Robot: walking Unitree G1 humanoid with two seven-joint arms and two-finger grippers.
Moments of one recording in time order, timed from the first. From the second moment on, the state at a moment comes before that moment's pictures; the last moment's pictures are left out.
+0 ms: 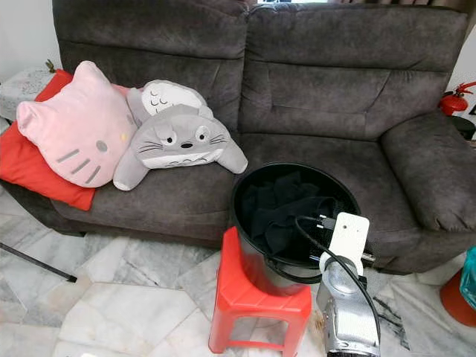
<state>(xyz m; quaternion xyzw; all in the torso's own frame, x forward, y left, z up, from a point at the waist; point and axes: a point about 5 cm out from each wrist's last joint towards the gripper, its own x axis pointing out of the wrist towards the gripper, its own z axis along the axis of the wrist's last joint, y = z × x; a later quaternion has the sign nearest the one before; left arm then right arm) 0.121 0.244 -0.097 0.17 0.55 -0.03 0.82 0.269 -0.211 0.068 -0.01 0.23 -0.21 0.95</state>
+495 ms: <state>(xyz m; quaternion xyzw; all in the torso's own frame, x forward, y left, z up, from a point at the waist) 0.121 0.244 -0.097 0.17 0.55 -0.03 0.82 0.277 -0.216 0.069 -0.01 0.22 -0.22 0.95</state>
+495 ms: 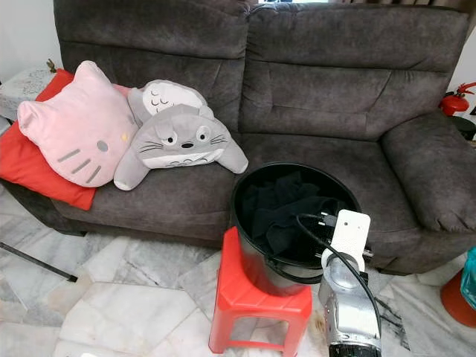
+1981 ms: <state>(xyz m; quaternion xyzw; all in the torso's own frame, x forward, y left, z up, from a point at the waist) 0.120 0.244 -0.098 0.18 0.55 -0.03 0.82 0.279 -0.212 0.058 0.00 0.24 -0.20 0.95</state>
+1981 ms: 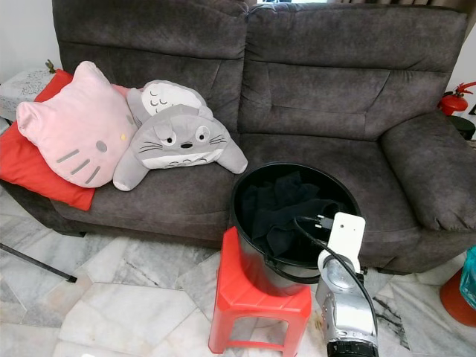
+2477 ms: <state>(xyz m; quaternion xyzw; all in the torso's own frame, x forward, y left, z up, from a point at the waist) 0.120 0.244 -0.098 0.18 0.55 -0.03 0.82 0.285 -0.217 0.069 -0.04 0.20 -0.20 0.96</state>
